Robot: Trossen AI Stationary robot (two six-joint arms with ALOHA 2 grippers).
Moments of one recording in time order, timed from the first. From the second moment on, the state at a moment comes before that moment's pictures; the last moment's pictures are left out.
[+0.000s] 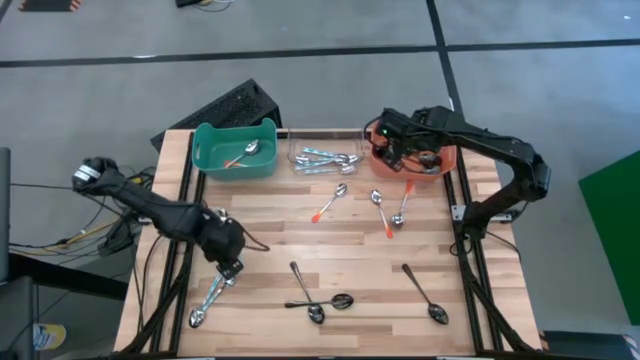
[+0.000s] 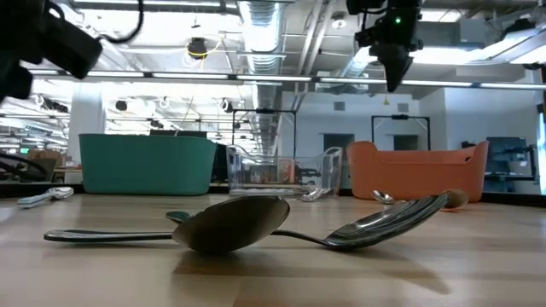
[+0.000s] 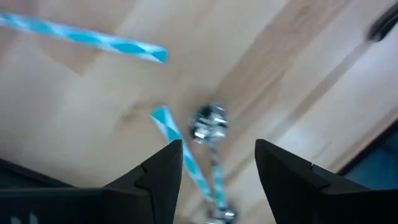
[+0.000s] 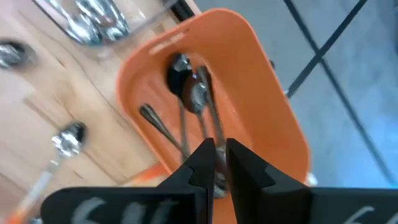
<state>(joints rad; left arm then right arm) -0.40 1.13 0.78 -0.98 0.19 -1.20 -0.43 1.48 1.53 -1.36 0.52 0.18</state>
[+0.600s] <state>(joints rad) -0.73 1.29 0.78 -0.86 0.12 -1.60 -0.43 1.49 1.53 -1.36 0.52 0.15</state>
